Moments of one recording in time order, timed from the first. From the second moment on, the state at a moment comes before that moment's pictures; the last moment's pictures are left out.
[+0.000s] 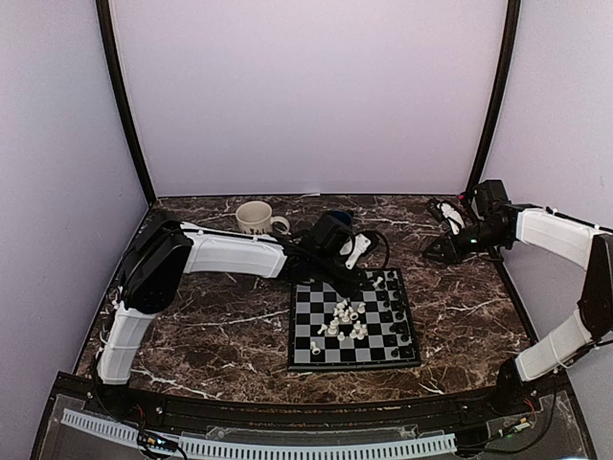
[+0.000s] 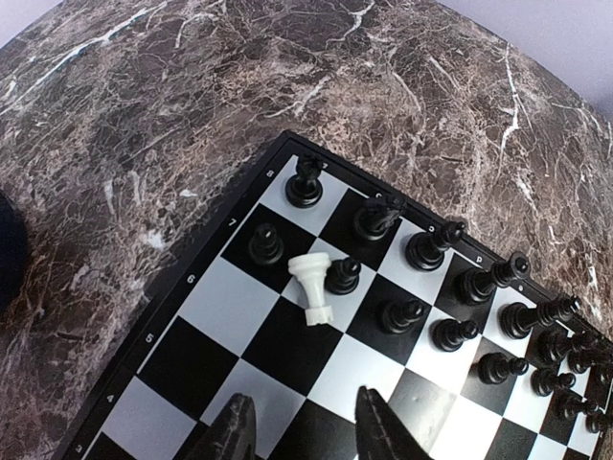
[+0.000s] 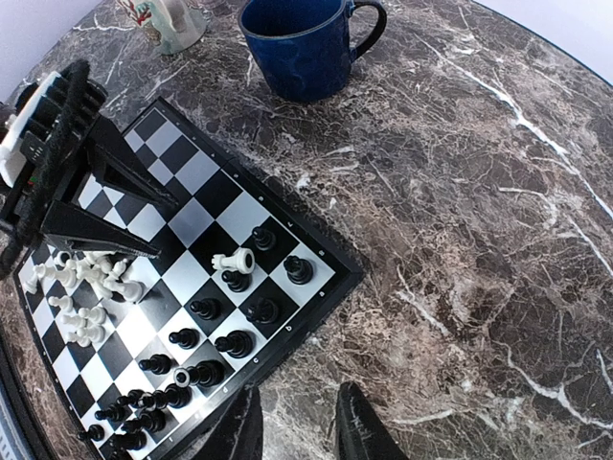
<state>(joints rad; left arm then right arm) -0.97 2.27 1.70 -0.16 0.11 -0.06 0.11 1.42 0.97 -0.55 -0.60 -0.43</state>
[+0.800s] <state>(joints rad) -0.97 2.41 1.83 -0.13 0.18 -0.09 0.11 1.42 0.97 -0.53 -0.57 -0.42</state>
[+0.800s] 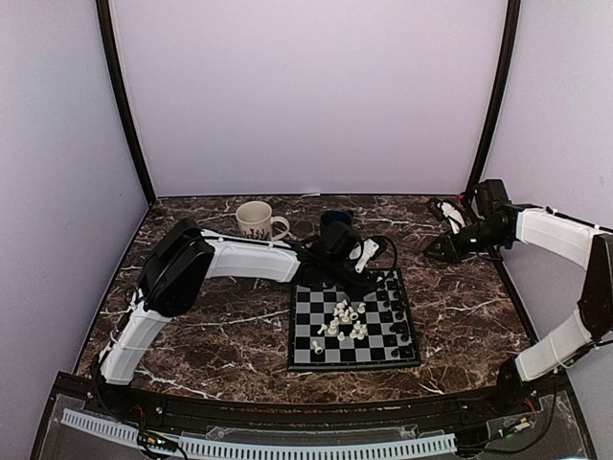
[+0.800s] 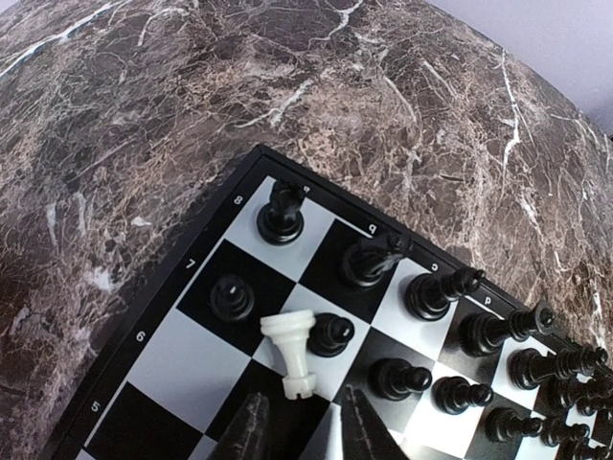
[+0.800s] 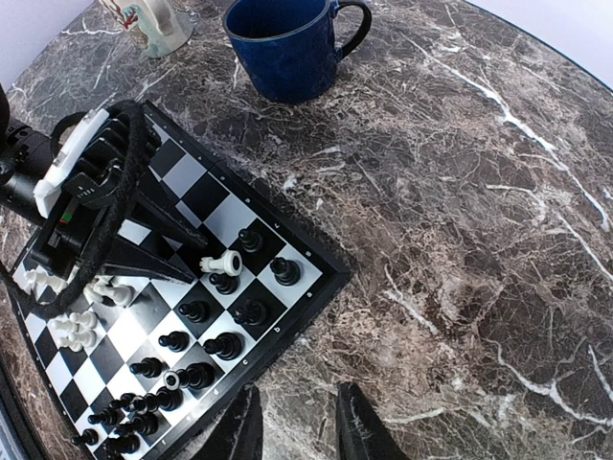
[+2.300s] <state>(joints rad) -0.97 2.37 1.75 -0.09 0.14 -0.04 0.11 1.44 0.97 -0.53 -0.57 -0.42</state>
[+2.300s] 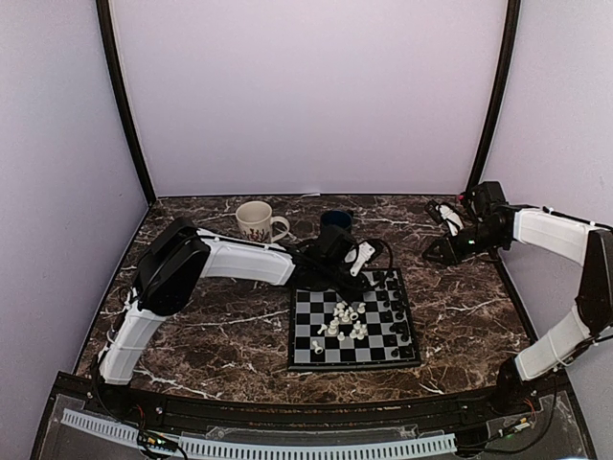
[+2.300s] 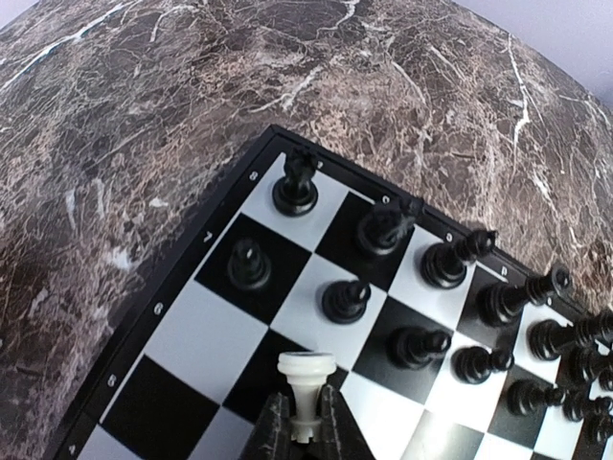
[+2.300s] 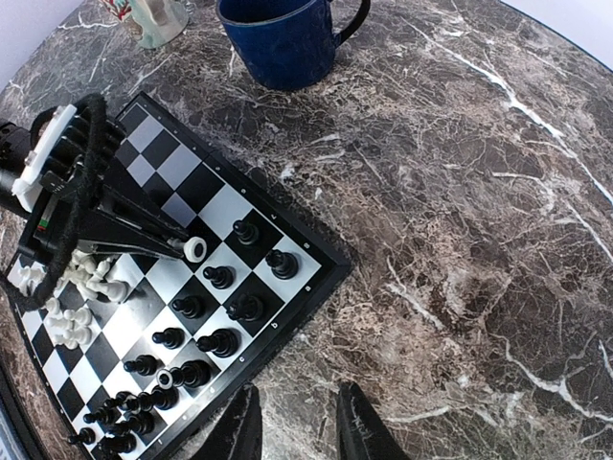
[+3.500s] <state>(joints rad) -0.72 2.13 1.72 -0.46 0.76 -0.18 0.49 1.59 1.32 -0.71 -0.51 -0.80</state>
